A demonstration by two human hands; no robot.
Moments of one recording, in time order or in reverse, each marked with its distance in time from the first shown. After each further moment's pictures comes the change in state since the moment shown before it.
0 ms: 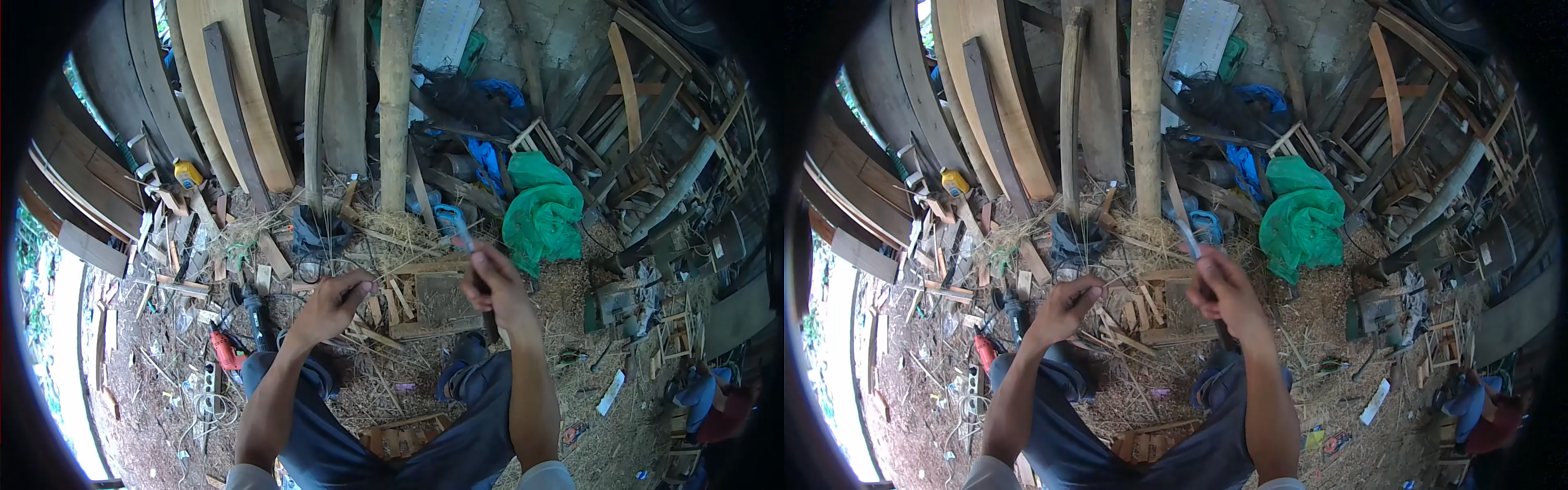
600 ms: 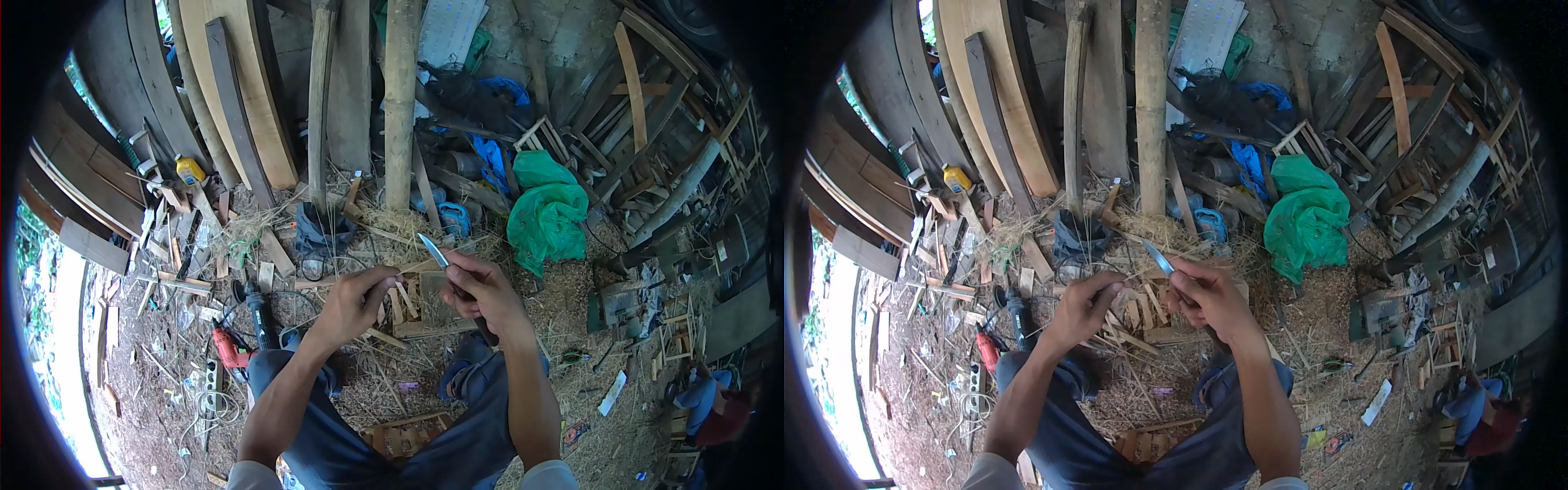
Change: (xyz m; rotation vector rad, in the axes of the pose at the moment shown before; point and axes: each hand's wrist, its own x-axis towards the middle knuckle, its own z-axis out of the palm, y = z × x) left_hand 0.012 0.015 0.018 0.024 0.105 0.113; right_hand 0.007 0.003 0.024 -0.074 -0.054 0.127
